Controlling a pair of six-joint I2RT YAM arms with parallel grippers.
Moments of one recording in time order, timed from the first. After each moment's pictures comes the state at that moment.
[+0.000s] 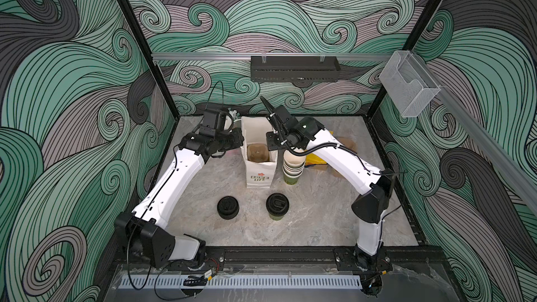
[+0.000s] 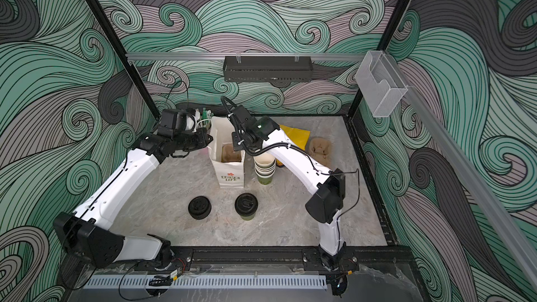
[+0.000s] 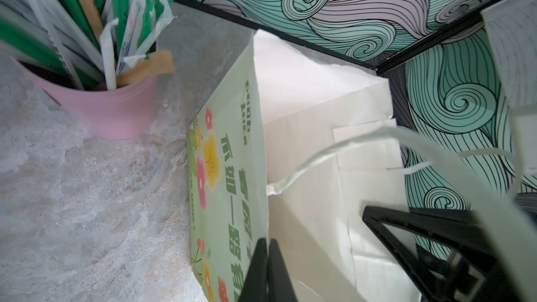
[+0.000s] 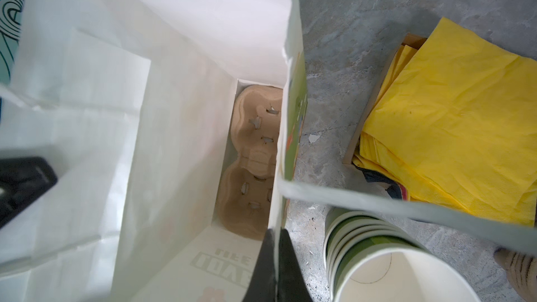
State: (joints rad) left arm -0.32 1.35 1.37 -0.70 0.22 -0.47; right arm 0.82 1.88 2.00 -1.04 0.18 0.48
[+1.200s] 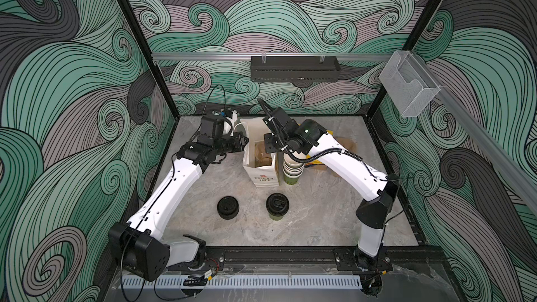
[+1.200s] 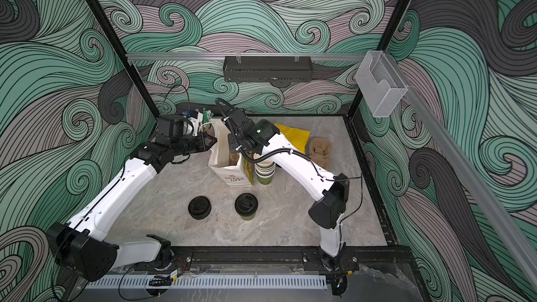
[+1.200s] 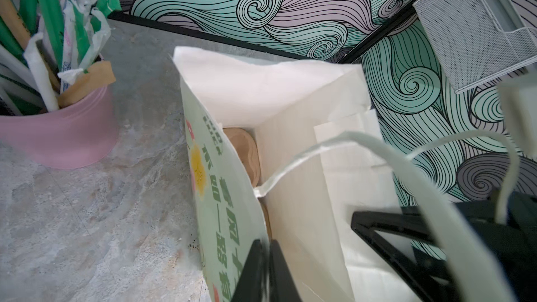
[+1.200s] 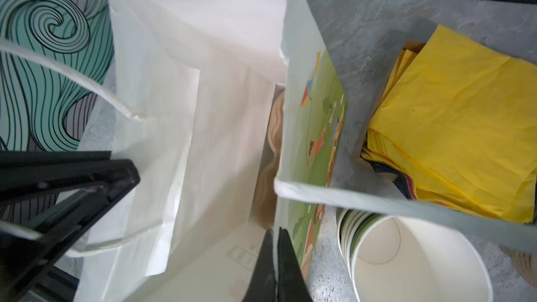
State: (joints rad) left arm -0.33 1.28 1.26 -0.59 0.32 -0.44; right arm 0.86 1.89 2.08 -1.13 0.20 0.54
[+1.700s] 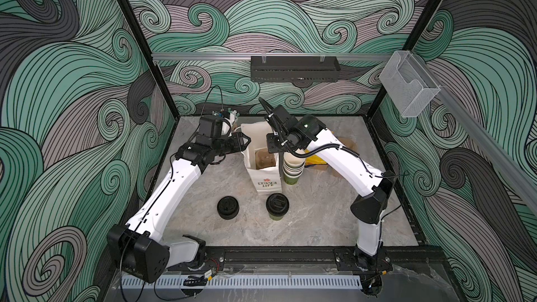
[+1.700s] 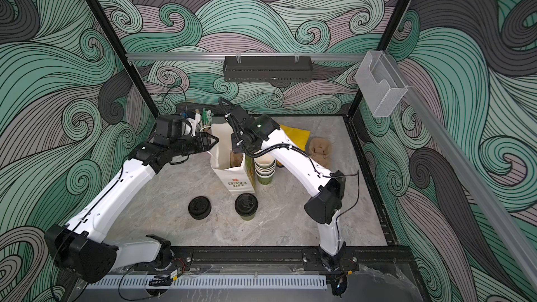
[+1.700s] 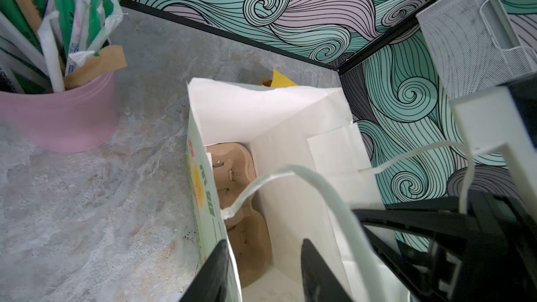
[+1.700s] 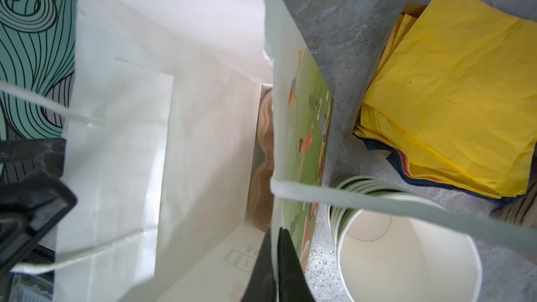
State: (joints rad) left arm -0.30 1.27 1.26 -0.60 0.32 -0.49; right arm 0.84 1.94 2.17 -1.25 0.16 0.57
